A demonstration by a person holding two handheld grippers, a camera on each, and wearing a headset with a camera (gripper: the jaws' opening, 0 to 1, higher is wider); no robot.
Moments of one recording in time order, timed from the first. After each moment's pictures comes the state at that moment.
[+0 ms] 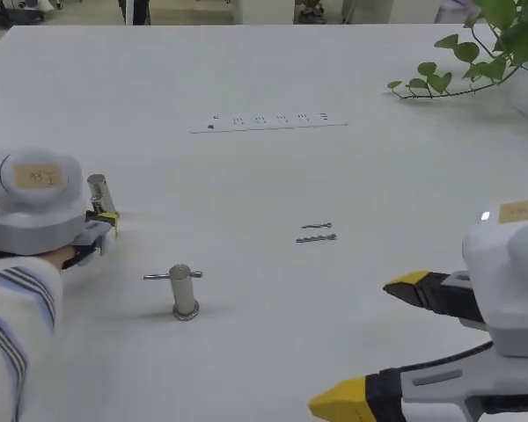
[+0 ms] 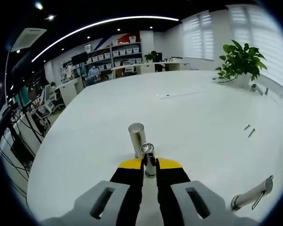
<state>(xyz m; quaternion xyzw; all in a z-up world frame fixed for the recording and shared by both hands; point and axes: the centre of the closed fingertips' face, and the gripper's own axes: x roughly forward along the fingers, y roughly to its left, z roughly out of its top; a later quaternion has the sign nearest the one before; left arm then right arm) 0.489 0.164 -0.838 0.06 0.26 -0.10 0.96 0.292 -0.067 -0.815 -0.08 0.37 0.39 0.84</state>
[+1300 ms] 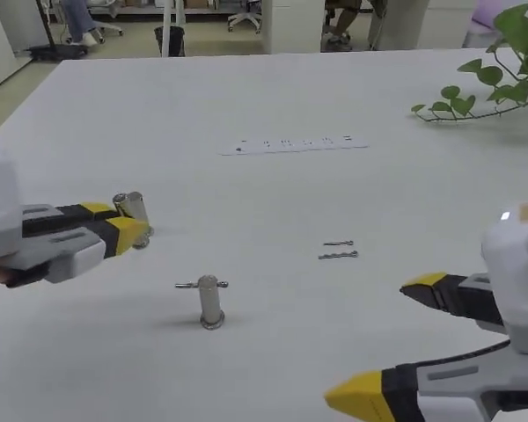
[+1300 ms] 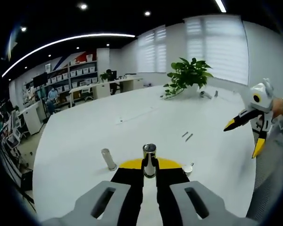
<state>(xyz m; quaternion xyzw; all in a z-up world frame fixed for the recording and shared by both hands) 0.393 0.125 -0.744 0.08 0.19 -0.34 0.92 0.293 -0.064 -0.800 -0.08 0.34 0.39 0.85</state>
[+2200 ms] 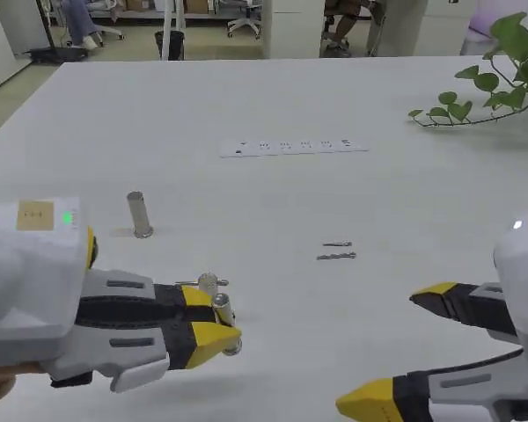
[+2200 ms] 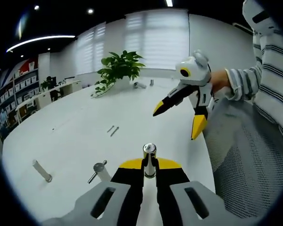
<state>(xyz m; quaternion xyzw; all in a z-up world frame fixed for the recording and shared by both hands) 0.293 0.029 -0.781 0.13 0.19 -0.58 0.78 0.288 -0.076 -0.802 -0.08 0.35 0.38 0.85</state>
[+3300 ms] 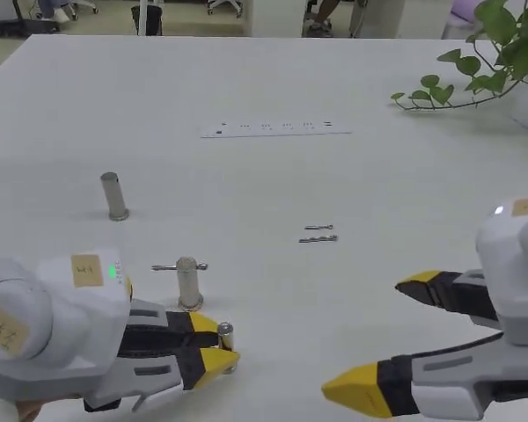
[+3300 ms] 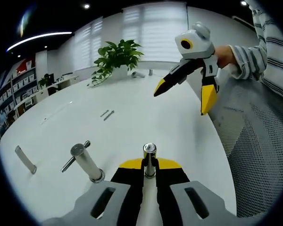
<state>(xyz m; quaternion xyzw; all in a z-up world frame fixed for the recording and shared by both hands) 0.296 0.021 -0.838 0.14 0.21 -0.58 0.78 0.286 -0.079 -0.809 -0.08 0.36 0.37 0.85</state>
